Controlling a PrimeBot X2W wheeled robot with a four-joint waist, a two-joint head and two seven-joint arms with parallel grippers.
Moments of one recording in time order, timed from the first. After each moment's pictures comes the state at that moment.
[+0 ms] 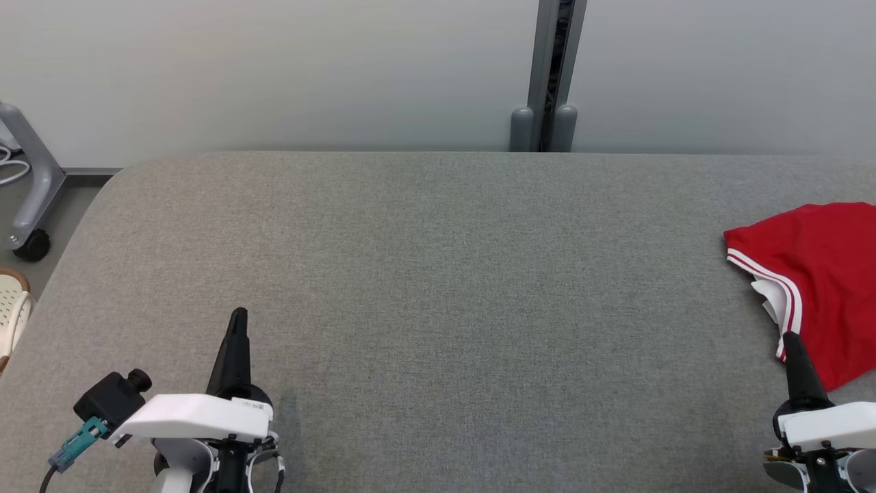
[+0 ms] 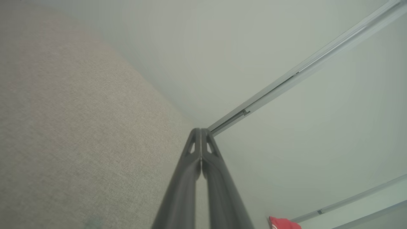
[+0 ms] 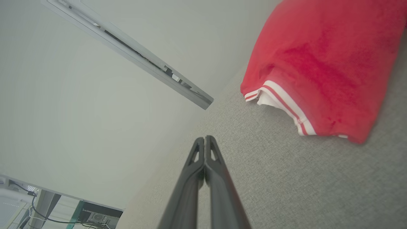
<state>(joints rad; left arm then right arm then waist) -0.13 0.04 -0.07 0.29 -1.00 -0.08 -0.12 -0.08 -0.04 -0.18 0.26 0.94 0.13 0.01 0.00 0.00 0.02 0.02</state>
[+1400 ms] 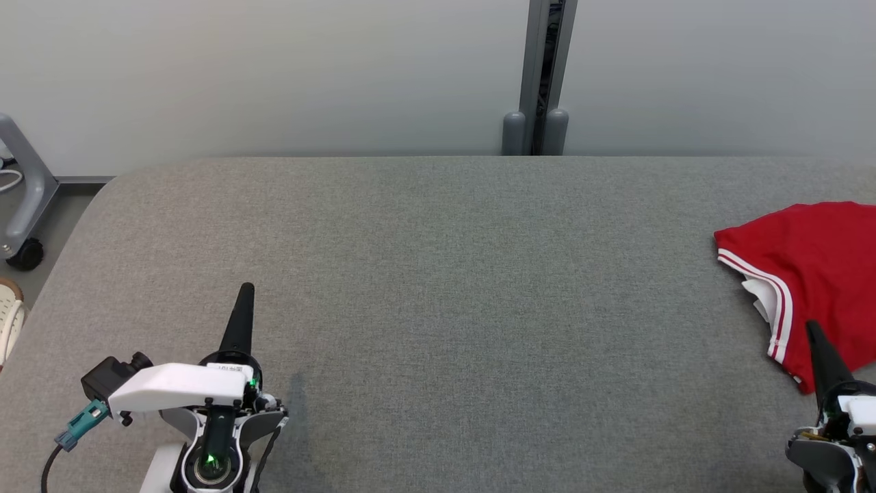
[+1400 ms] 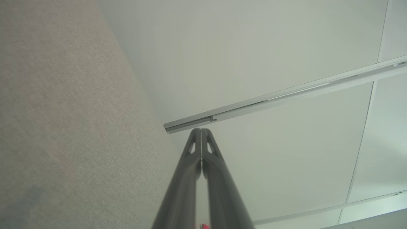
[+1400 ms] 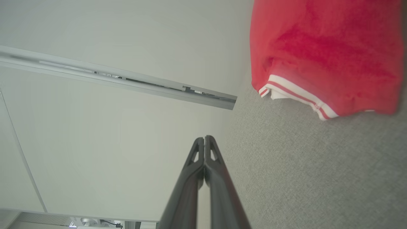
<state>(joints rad) -0.23 0.05 -0.09 0.37 -1.42 -0.11 -0.04 -0.12 -0.04 -0.28 0.28 1.34 0.13 0.15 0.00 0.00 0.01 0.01</state>
